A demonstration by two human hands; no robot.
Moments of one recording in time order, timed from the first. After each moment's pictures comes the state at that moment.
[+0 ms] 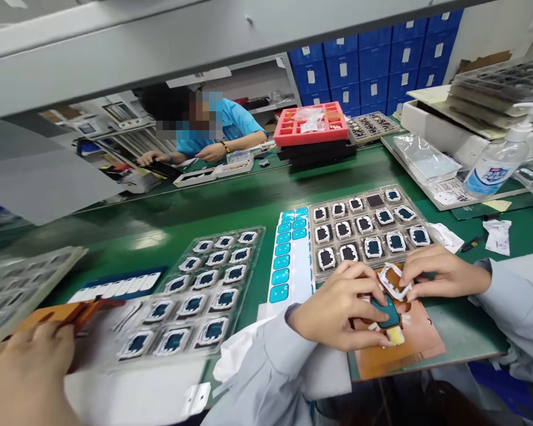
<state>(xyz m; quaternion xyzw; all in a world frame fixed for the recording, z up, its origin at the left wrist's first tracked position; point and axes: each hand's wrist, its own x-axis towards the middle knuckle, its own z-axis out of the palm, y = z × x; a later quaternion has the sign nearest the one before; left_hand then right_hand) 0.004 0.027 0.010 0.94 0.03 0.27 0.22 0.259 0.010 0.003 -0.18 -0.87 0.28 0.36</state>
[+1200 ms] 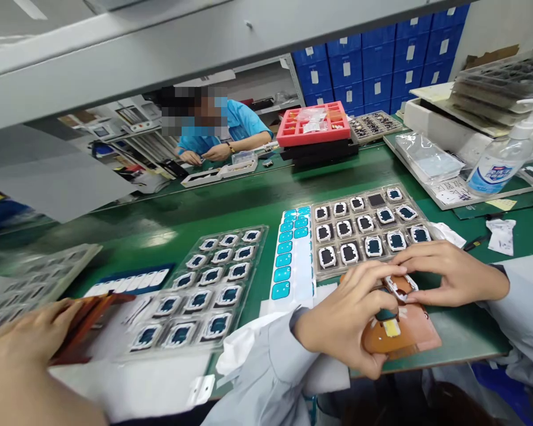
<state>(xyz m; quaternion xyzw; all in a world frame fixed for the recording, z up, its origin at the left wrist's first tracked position) 0.013 0.009 0.010 0.93 0.07 0.25 0.26 0.263 -0.001 0.016 -0.26 -0.90 0.14 0.31</state>
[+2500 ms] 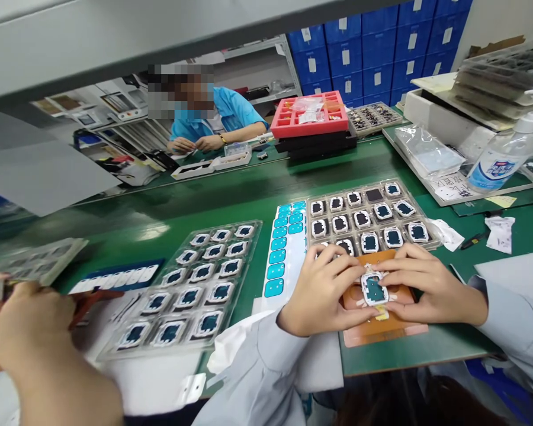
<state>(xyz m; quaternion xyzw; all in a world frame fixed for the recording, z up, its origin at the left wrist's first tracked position) 0.001 0.021 0.015 0.93 0.23 0.28 0.05 0.231 -0.017 -0.006 -0.30 -0.86 0.07 0.40</state>
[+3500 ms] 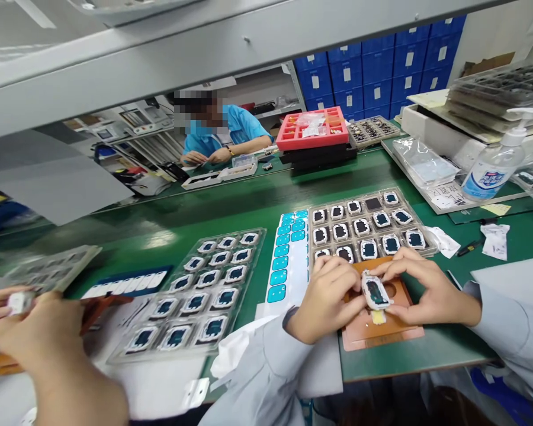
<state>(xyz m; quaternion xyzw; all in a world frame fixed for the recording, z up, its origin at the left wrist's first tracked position) 0.006 0.016 0.007 0.90 0.27 0.31 0.13 0.232 -0.018 -0.008 -0.33 -0.81 0.20 0.43</state>
